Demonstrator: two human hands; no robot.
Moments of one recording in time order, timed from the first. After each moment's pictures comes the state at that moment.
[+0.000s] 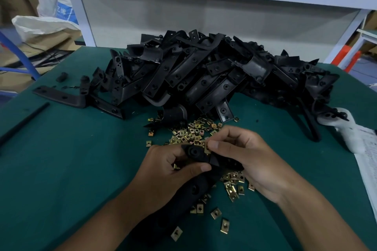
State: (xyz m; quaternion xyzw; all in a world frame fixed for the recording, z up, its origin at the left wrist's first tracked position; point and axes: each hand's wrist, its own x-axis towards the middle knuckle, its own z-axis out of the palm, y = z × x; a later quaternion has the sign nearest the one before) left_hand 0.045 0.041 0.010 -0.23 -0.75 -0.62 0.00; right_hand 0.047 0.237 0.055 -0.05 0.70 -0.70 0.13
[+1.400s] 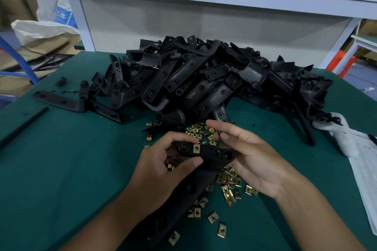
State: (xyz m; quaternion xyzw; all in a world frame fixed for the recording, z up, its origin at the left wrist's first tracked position) left_hand 0.045 0.040 0.014 -0.19 -0.71 -0.68 0.02; right_hand 0.031 0.251 0.045 0.00 0.61 -0.78 0.15
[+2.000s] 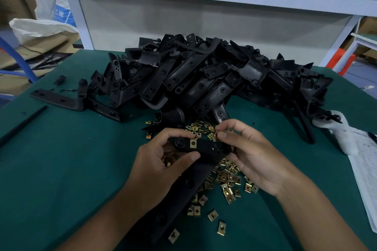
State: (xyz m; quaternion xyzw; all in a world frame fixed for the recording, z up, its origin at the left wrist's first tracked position) left_hand 0.043 0.040 0.012 -0.19 -0.72 -0.67 0.06; right_hand 0.035 0.249 0.051 -0.02 0.65 -0.75 0.12
